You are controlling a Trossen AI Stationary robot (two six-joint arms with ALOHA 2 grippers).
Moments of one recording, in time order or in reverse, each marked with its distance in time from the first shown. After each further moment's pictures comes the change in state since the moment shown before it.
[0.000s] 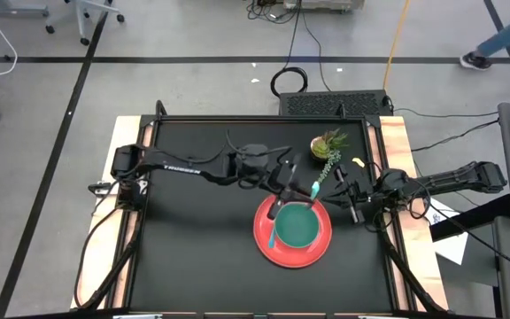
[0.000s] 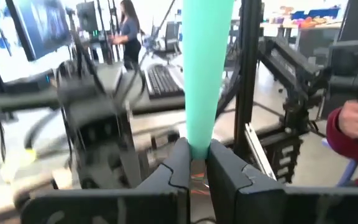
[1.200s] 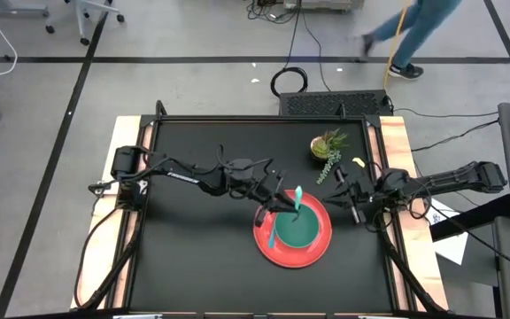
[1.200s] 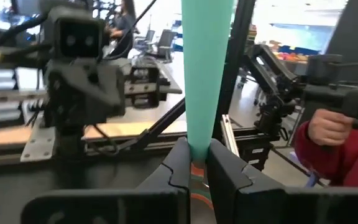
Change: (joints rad) left arm -0.006 0.002 -0.363 0.430 0.028 -0.241; right arm 0.000 0.004 0.000 0.034 -0.026 0.009
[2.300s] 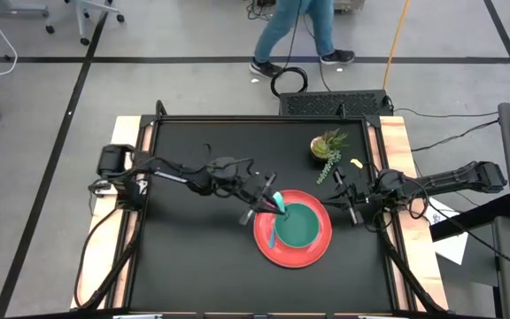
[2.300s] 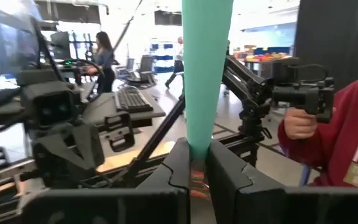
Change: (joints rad) left arm -0.002 -0.115 -0.137 0.128 0.091 0.134; right arm 0.000 0.000 0.000 -0.085 0.003 0.012
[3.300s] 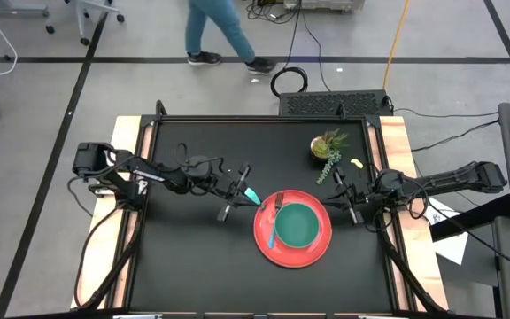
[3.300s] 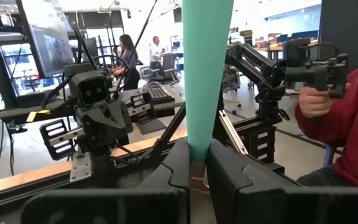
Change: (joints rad) left arm 0.039 -0.214 -0.339 0.114 -0.058 0.097; right arm 0.000 -0.006 0.000 -0.014 0.000 0.022
